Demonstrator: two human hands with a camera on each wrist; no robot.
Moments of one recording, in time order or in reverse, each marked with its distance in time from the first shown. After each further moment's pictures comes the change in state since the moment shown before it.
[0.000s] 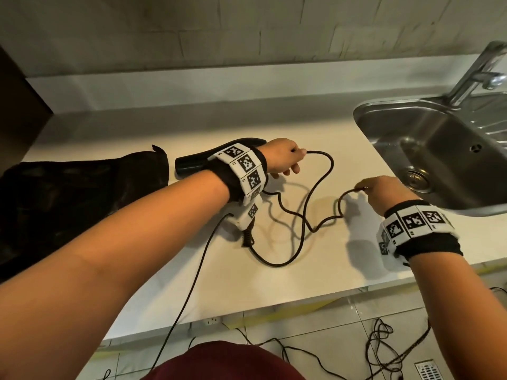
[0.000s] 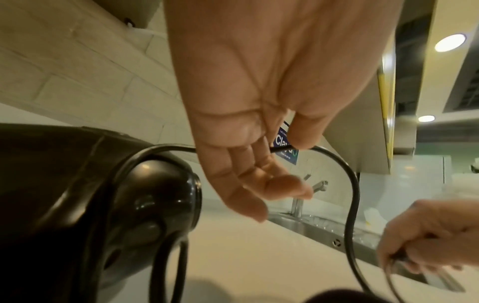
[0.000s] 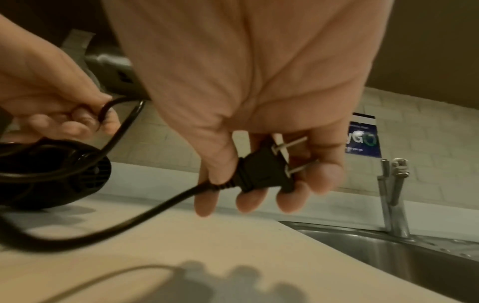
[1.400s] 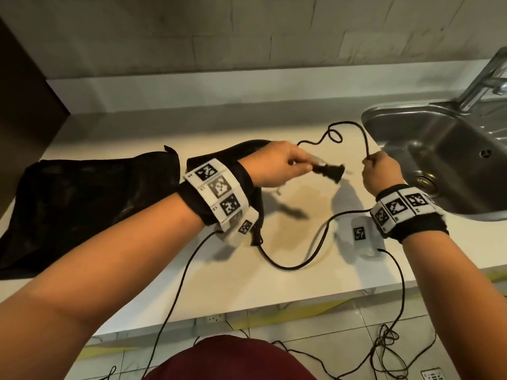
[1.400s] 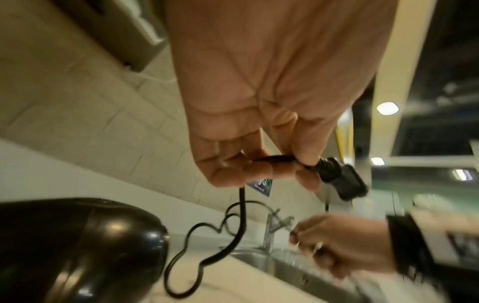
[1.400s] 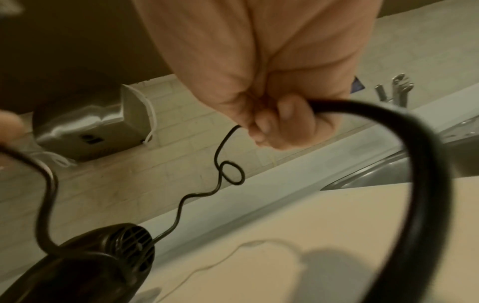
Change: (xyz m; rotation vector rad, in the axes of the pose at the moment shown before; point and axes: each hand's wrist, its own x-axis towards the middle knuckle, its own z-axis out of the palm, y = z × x) left_hand -0.064 0.004 -0.015 0.158 0.085 0.308; right_hand 0.015 -0.042 -0.010 0.468 0.286 0.135
